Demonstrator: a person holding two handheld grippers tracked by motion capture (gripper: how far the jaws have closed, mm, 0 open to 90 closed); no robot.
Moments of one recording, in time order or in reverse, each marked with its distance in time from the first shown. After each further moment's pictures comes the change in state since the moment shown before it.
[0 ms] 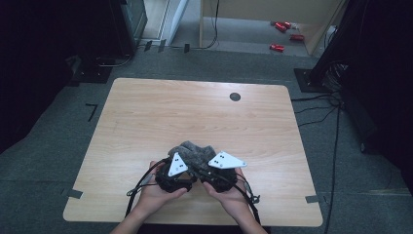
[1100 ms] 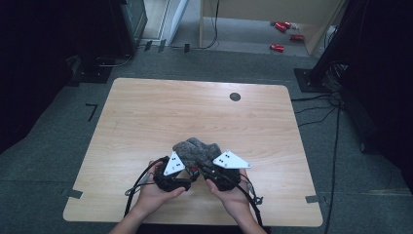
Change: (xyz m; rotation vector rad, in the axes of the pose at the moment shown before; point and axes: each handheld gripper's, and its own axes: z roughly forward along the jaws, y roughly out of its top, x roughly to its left) left arm 0.005 0.000 -0.005 -0.043 -0.036 -0.021; right arm -0.004 0.000 -0.007 -0.053 -0.078 0.026
